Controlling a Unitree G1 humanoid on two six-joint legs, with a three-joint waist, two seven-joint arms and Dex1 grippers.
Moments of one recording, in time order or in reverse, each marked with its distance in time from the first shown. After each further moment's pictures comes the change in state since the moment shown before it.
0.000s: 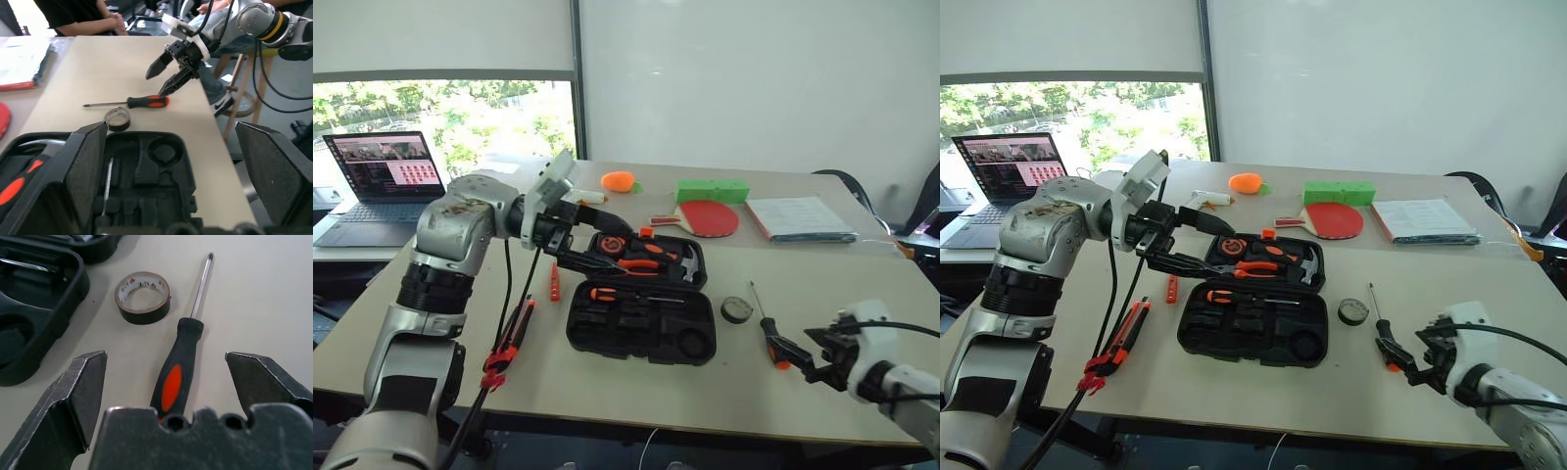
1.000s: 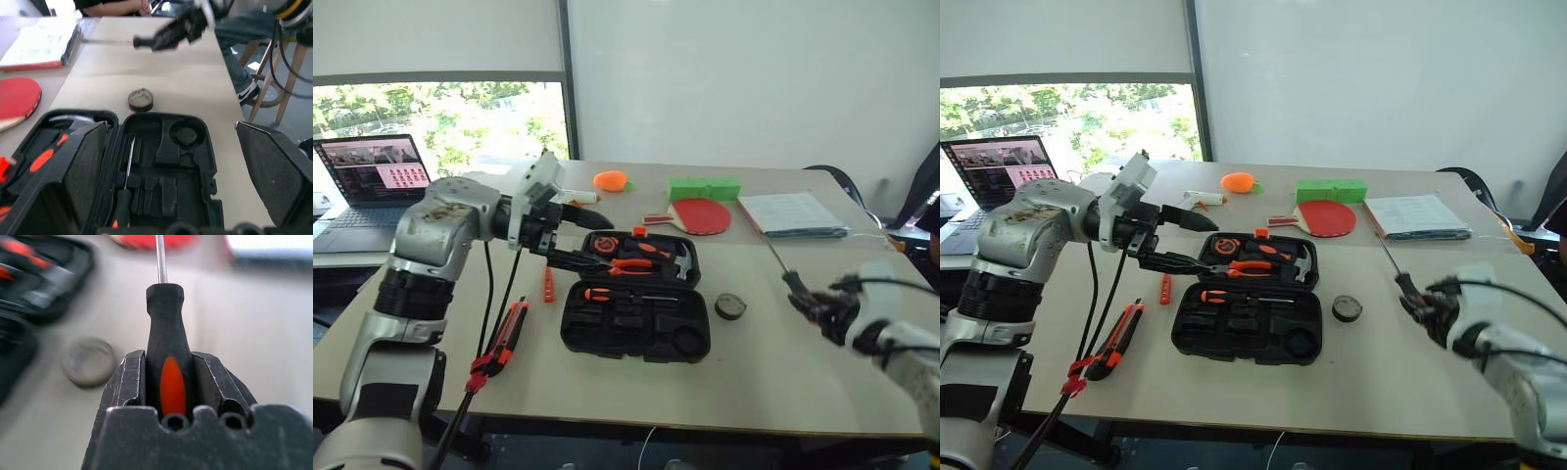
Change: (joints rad) left arm 0.065 0.126 0.010 -0.029 -0.012 0.000 0.074; right arm -0.354 -0.147 0.062 0.114 -0.078 -0.055 0.185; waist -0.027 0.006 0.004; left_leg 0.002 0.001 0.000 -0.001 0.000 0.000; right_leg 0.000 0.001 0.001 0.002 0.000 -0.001
